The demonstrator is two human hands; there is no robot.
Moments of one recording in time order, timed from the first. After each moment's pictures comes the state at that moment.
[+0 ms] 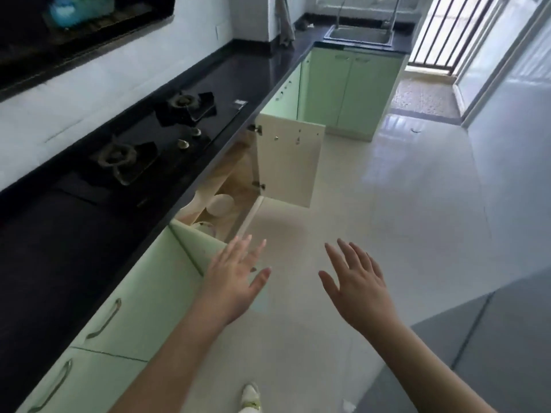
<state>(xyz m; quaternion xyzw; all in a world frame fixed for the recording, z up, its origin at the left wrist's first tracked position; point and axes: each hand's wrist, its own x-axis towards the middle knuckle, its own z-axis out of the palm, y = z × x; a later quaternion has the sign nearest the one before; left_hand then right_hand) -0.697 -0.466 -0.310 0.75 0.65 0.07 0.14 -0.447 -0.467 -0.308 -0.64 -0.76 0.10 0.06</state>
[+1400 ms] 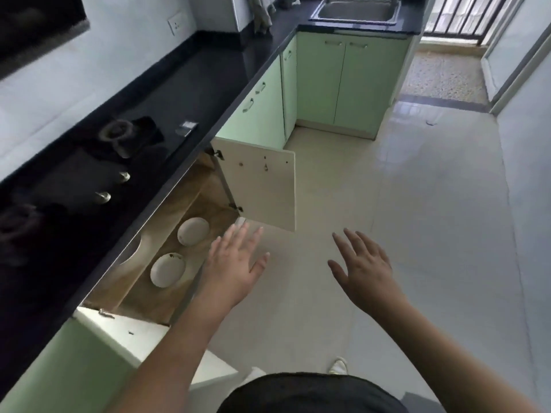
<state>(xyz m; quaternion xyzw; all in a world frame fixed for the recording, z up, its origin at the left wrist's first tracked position) -0.521 -0.104 -0.341 0.72 0.68 0.04 0.08 -0.249 -0.090 -0.349 -0.63 -0.77 0.13 0.03</state>
